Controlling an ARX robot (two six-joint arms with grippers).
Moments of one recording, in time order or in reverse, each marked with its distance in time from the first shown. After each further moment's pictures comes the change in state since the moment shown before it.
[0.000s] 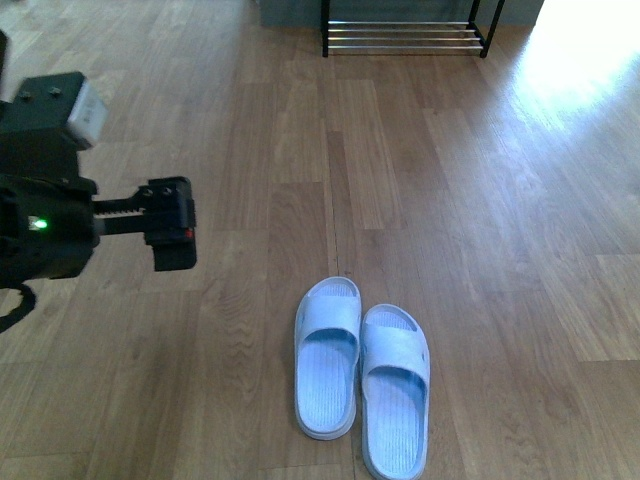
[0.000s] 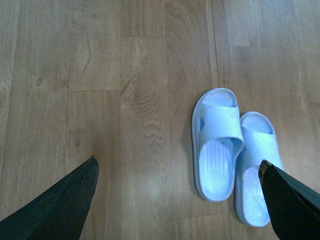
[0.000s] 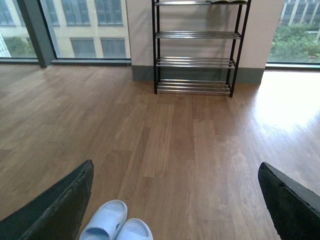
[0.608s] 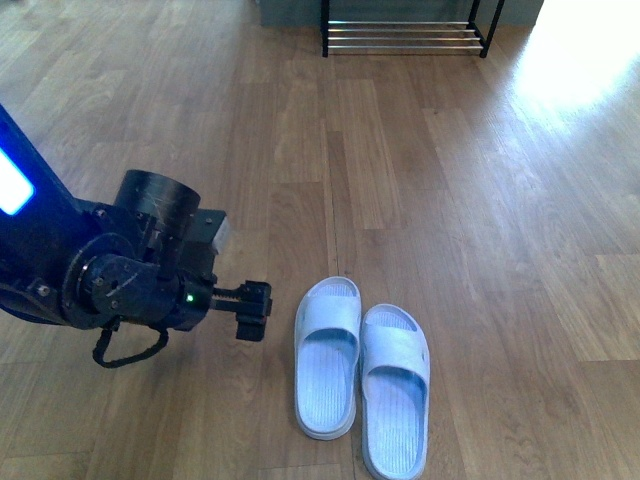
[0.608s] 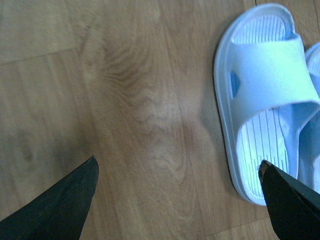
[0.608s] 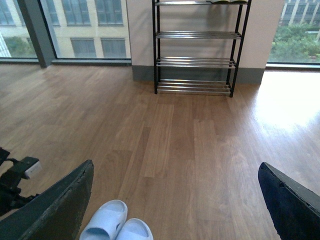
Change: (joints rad) left arm -0.015 0.689 0.461 -0.021 0.127 0.158; right arm 0.000 0.000 0.000 0.000 0.000 0.000
